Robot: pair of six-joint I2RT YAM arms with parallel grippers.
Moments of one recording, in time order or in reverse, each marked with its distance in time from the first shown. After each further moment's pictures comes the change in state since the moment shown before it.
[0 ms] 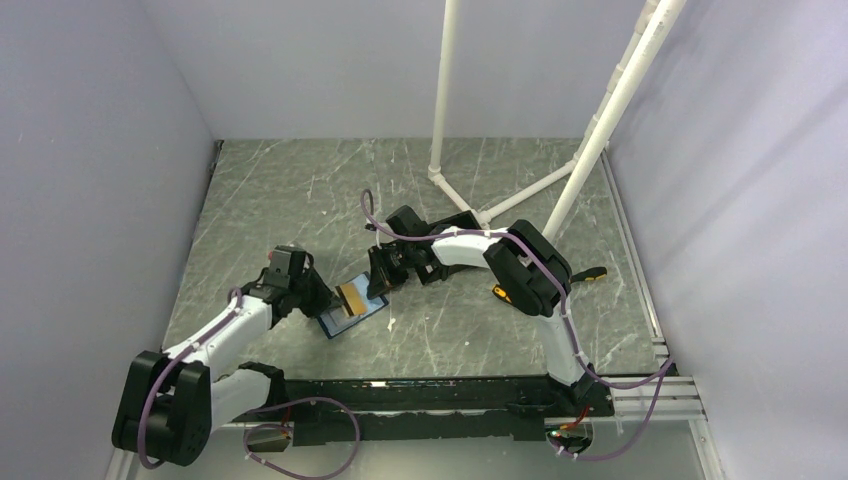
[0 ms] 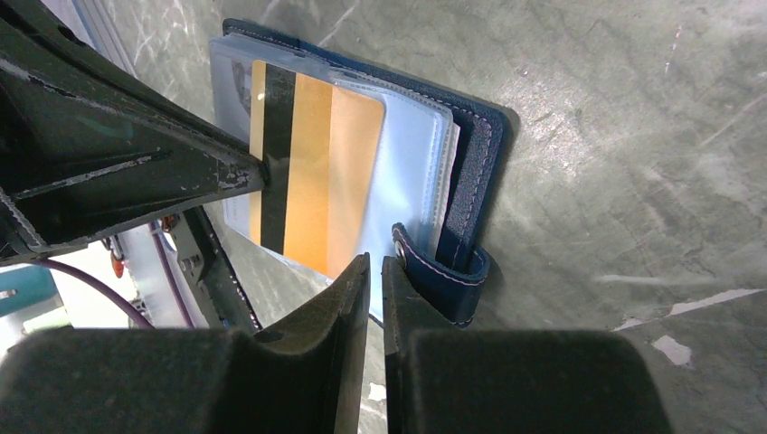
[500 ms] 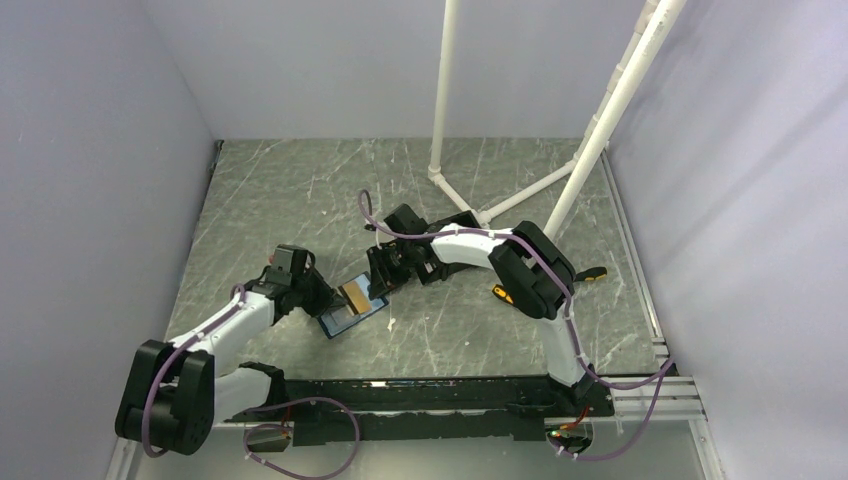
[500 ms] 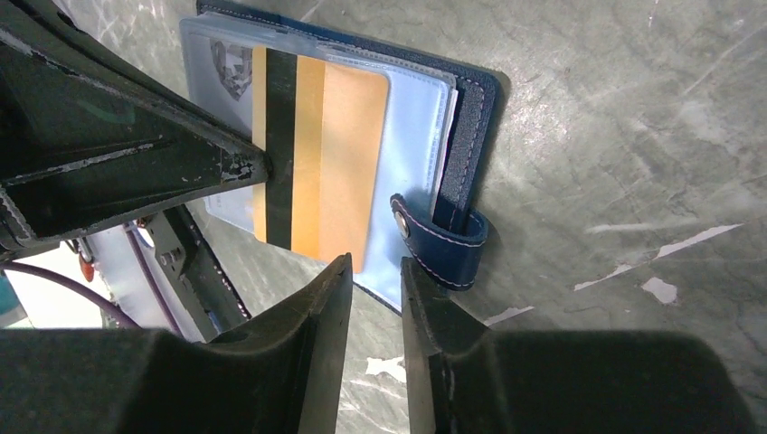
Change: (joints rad) left arm 0.000 0.043 -0.002 0.031 0.037 -0.119; right arm 0.005 -0.031 0.032 -0.130 0.075 -0.045
